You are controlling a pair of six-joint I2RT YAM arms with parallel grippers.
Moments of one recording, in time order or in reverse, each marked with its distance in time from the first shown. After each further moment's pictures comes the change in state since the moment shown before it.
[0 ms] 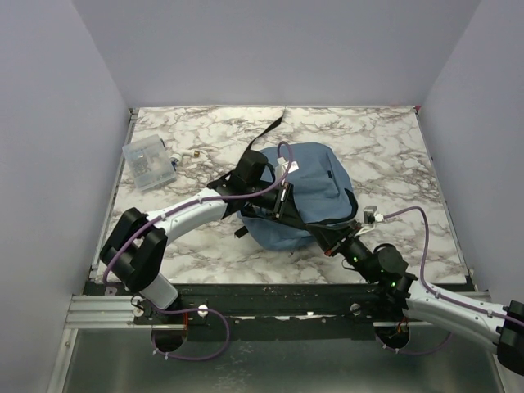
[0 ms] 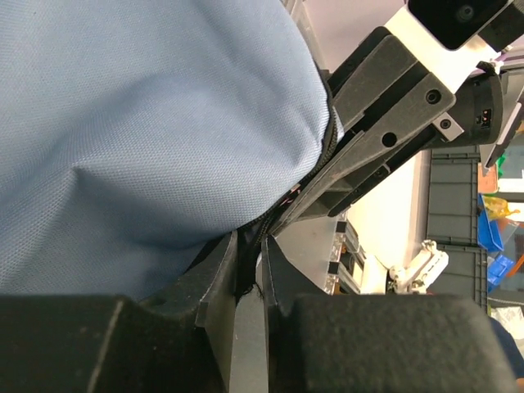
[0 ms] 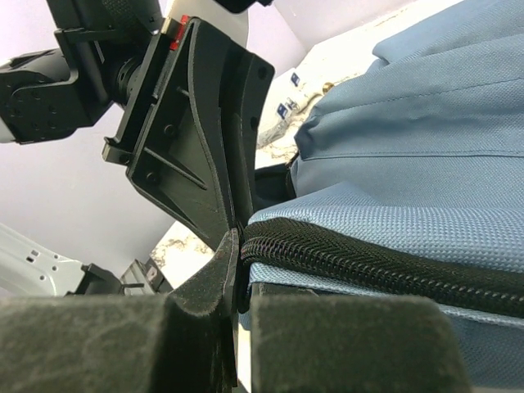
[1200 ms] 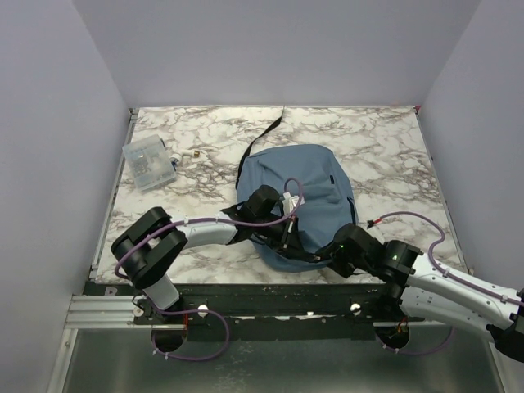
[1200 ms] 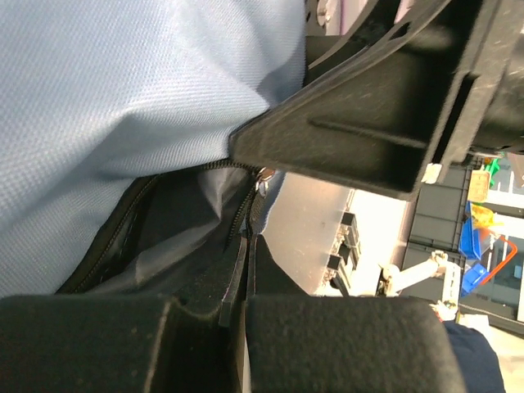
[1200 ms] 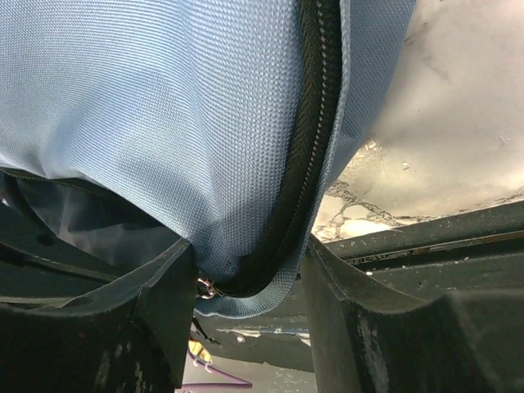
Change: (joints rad) left arm -0.154 0.066 -0.227 0.253 -0.126 -0.152; right arm 0.002 0.233 0.513 -1.492 0.026 1.030
